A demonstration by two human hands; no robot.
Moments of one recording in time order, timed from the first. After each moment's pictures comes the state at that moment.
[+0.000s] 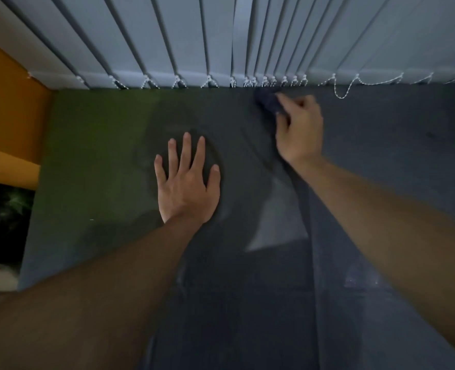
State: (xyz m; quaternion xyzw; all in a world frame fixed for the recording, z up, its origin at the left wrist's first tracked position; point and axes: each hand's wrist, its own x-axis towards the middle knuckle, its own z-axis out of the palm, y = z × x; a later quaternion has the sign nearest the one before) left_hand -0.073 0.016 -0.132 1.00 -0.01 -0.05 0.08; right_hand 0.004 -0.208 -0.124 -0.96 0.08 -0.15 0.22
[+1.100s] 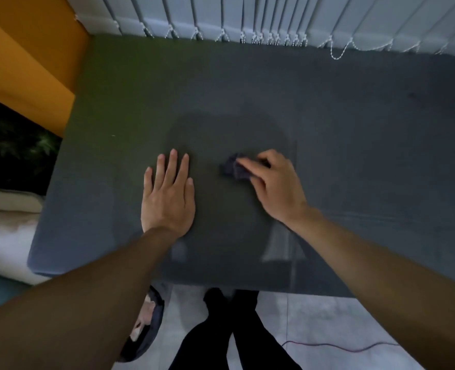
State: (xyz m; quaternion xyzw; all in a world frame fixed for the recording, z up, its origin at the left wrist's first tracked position) left_hand -0.255 0.060 -0.132 1.00 0.01 -0.06 0.08; right_hand -0.224 -0.182 -0.128 -0.95 -0.17 -0.06 0.25
